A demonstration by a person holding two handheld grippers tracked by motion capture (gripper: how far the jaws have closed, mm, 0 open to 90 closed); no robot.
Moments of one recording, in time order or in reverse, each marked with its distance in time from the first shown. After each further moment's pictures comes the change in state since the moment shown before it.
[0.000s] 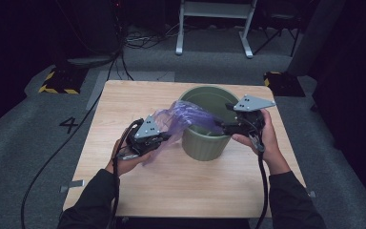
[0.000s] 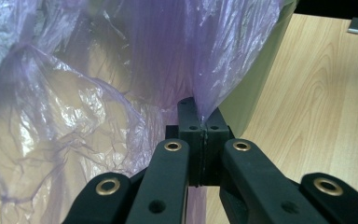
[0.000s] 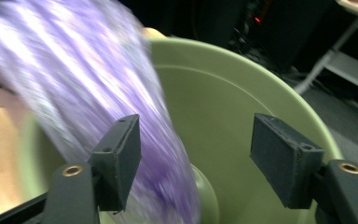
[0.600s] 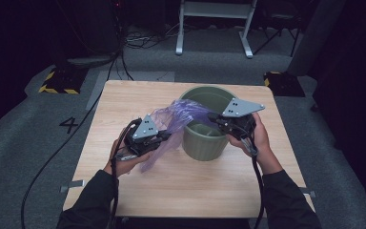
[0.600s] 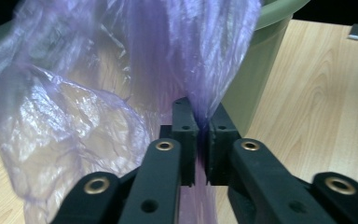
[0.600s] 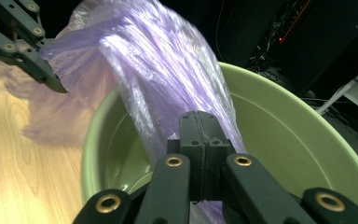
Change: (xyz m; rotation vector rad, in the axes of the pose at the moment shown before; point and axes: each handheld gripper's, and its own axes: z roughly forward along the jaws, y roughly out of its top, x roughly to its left) left arm -0.001 0.003 -0.009 -0.016 0.013 0.004; right arm 0.023 0.014 0.005 -0.024 0.073 -0.118
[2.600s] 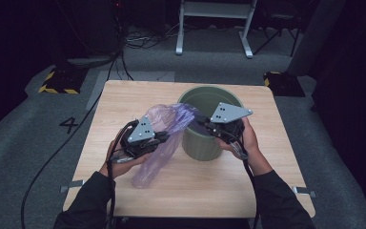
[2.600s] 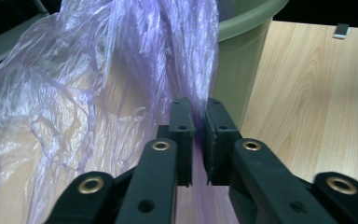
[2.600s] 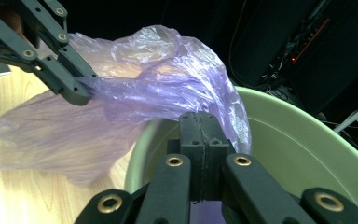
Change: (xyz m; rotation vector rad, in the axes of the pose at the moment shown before) left arm -0.004 0.002 -0.012 -0.013 -0.007 0.036; right arm 0.023 0.010 0.015 -0.051 0.047 -0.066
